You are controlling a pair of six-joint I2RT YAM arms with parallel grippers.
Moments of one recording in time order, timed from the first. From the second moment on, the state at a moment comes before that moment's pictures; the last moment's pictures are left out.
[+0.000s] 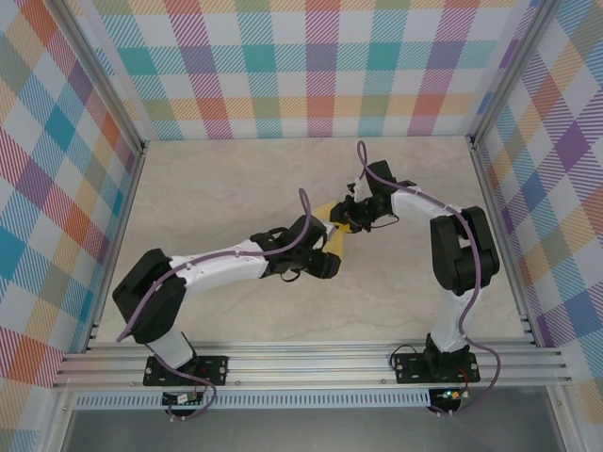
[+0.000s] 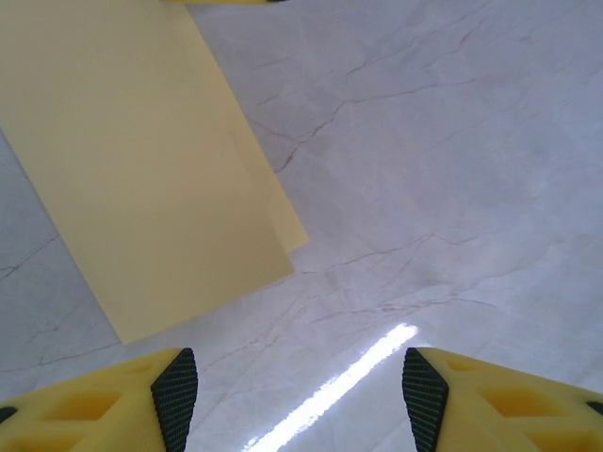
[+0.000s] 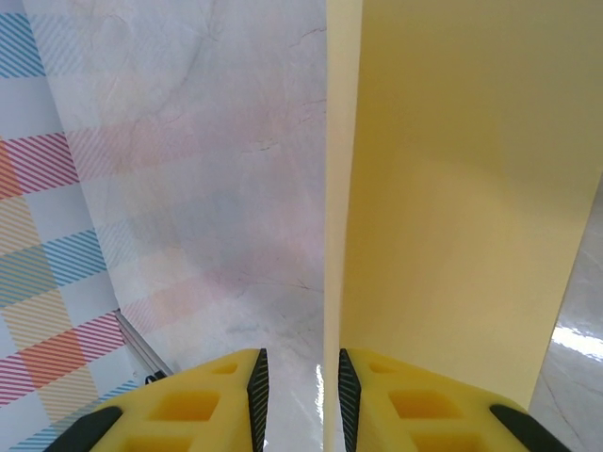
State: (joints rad) left arm -0.92 1.68 1.10 -0.35 0.02 -0.42; right arm 0.33 1.90 1.29 -0.53 -0.75 0.58
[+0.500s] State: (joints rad) left arm -0.98 1.84 1.27 -0.45 -0.27 -0.36; right arm 0.33 1.90 1.29 -0.54 -0.75 0.60
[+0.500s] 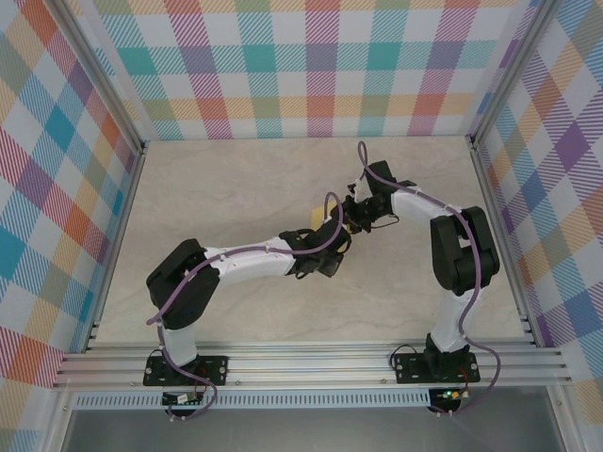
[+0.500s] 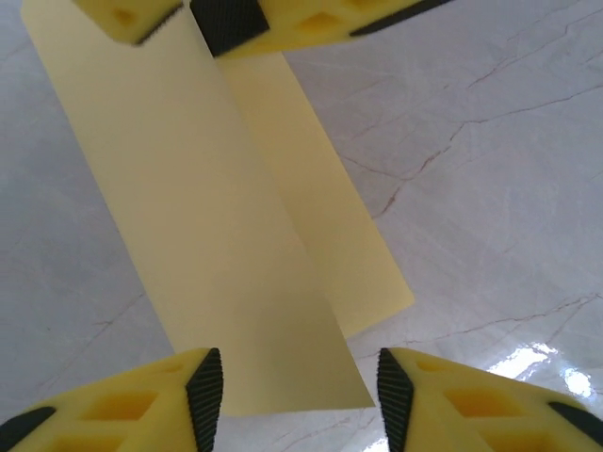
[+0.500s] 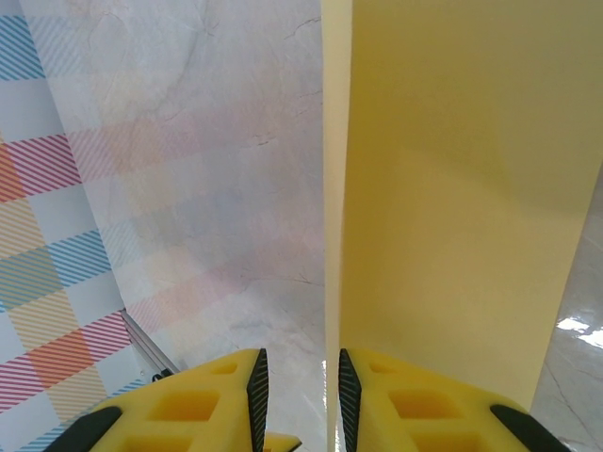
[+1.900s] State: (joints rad) left arm -0.86 1.79 1.23 -0.43 -0.03 -0.37; right arm 0.31 1.67 0.84 -0.30 -0.75 0.67
